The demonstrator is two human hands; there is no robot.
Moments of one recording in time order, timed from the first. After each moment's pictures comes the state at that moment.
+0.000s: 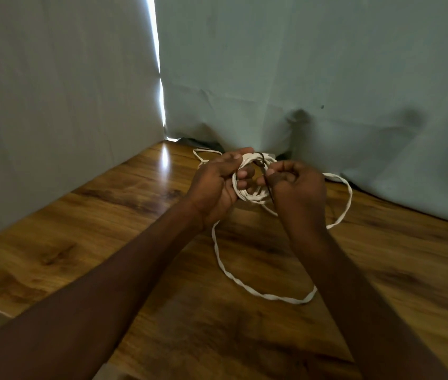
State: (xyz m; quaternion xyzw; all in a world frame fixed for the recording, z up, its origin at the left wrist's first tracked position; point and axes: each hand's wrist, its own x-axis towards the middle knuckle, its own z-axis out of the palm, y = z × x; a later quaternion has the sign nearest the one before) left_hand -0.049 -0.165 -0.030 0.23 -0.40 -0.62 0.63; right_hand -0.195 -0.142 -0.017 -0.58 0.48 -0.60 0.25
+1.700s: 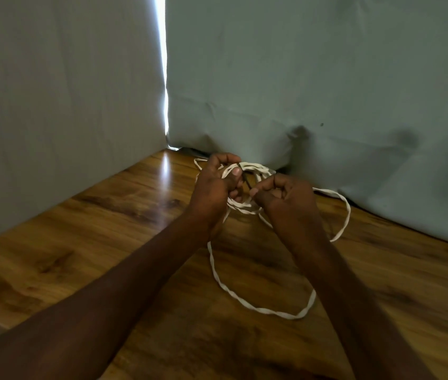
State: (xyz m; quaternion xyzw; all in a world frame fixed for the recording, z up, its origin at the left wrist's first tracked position) left_hand -0.053 -0.160 -0.028 0.31 -0.46 -0.44 0.70; right_hand -0.198 -0.134 -0.002 -0.70 0.45 -0.49 0.25
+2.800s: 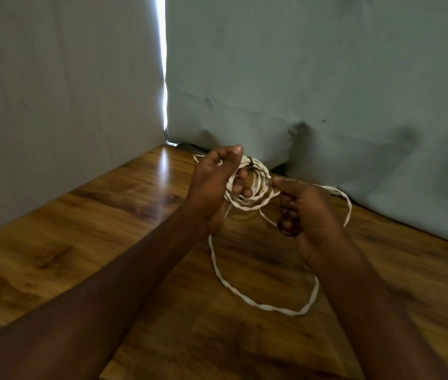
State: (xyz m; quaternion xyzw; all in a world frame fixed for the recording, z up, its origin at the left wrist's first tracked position) left_hand -0.053 -0.153 -0.019 0.21 -0.41 -0.51 0.72; right_hand -0.207 -0.130 0.007 -0.47 0.44 -0.53 0.56
